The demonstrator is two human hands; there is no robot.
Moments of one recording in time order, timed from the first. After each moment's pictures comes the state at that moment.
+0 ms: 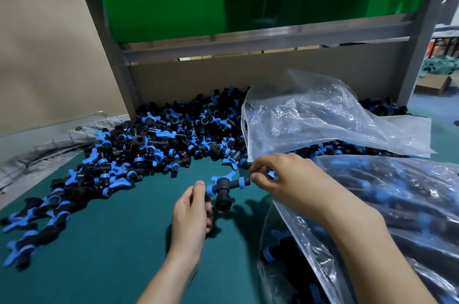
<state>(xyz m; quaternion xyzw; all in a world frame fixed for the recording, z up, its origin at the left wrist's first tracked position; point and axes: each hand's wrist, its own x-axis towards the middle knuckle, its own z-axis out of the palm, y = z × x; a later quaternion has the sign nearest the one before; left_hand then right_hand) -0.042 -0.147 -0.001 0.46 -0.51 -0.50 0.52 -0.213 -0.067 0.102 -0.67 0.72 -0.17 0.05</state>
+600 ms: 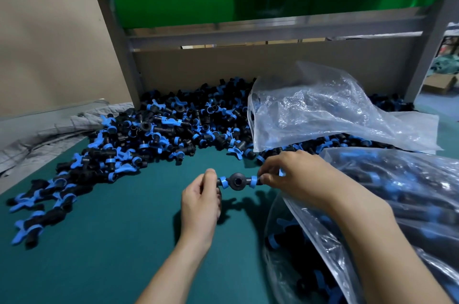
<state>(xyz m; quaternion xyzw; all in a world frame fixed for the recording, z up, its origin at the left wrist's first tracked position) -0.045 -0.133 0.009 0.45 -0.52 -0.49 0.54 -0.218 -0.072 0.094 -0.68 0.72 -0.11 0.06</state>
